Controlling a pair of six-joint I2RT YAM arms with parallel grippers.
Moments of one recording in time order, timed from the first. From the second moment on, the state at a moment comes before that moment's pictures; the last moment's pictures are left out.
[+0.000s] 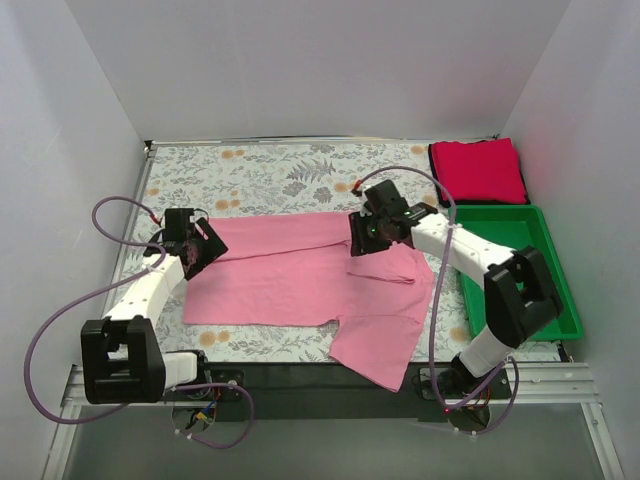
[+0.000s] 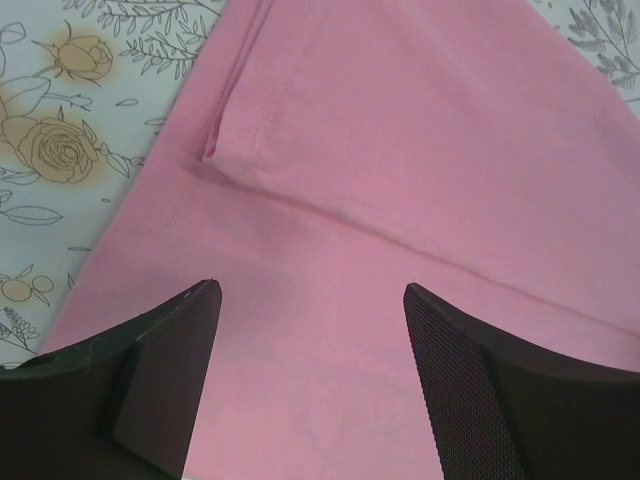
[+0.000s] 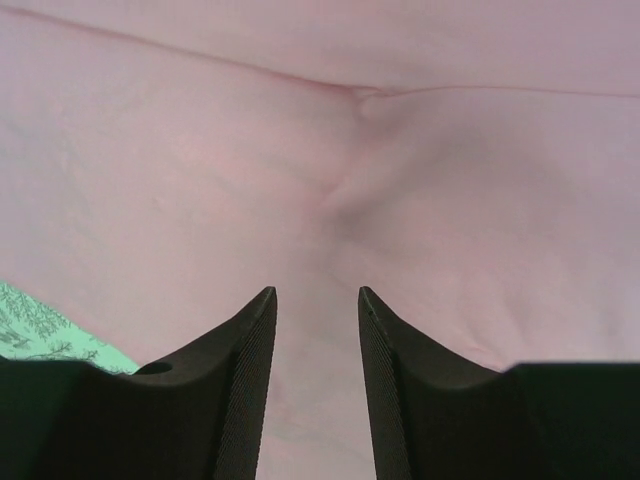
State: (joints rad) left arm 0.01 1.24 0.74 -0.45 -0.07 -0.62; right arm 0.63 1.64 1.16 -0.51 -0.15 0.29
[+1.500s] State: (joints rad) left arm 0.07 1.55 0.85 -0.30 -0.25 -0.70; right arm 0.14 1.56 0.85 -0.29 -0.13 0.40
